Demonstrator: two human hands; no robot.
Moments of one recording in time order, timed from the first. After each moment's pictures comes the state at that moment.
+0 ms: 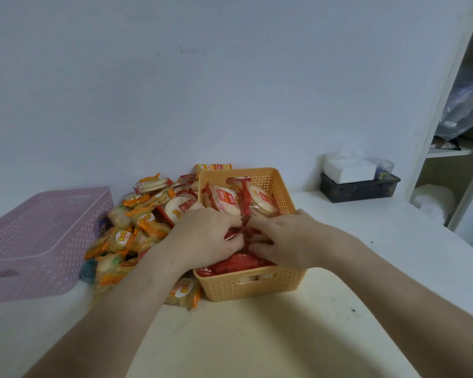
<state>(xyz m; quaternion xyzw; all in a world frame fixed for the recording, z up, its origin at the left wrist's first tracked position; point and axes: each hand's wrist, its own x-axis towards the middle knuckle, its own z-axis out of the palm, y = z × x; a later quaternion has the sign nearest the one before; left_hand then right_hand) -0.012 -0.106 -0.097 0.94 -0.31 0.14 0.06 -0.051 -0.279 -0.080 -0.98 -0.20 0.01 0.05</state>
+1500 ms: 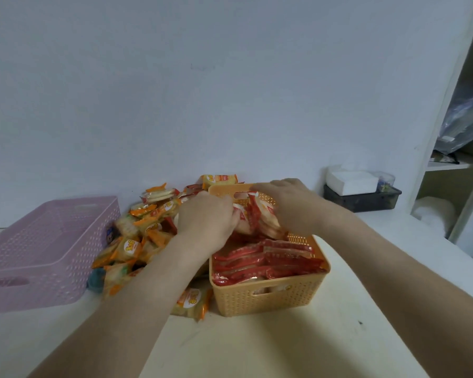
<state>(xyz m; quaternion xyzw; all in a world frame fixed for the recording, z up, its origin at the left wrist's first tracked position) 0.007 -0.111 -0.079 0.95 -0.15 0.26 -0.02 -0.010 -0.285 -0.054 -0.99 -0.13 -0.07 0.08</state>
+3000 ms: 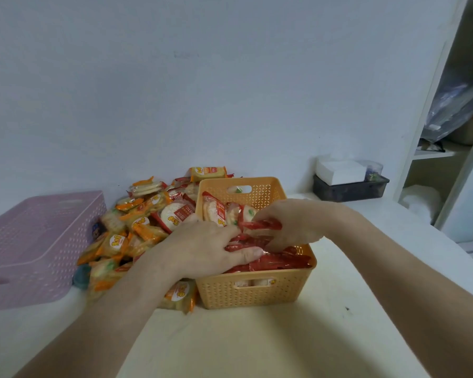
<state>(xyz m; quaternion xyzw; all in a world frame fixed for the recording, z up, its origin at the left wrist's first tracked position) -0.026 -0.106 -0.089 0.95 -0.31 0.01 -0.02 -0.026 -0.298 -0.056 -0.97 -0.17 0.13 0.06</state>
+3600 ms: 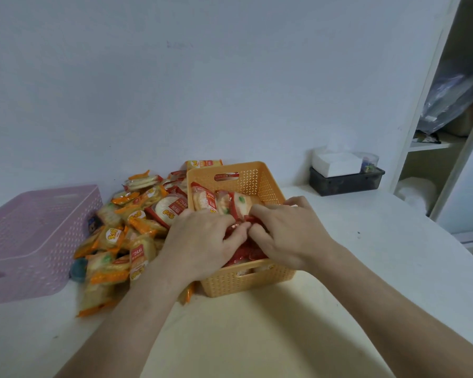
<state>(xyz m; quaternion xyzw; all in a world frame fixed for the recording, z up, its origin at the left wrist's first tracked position) -0.034 -0.111 -0.110 0.94 -0.28 0.19 0.07 -0.055 -0.284 -0.109 -0.97 -0.15 -0.19 0.06</state>
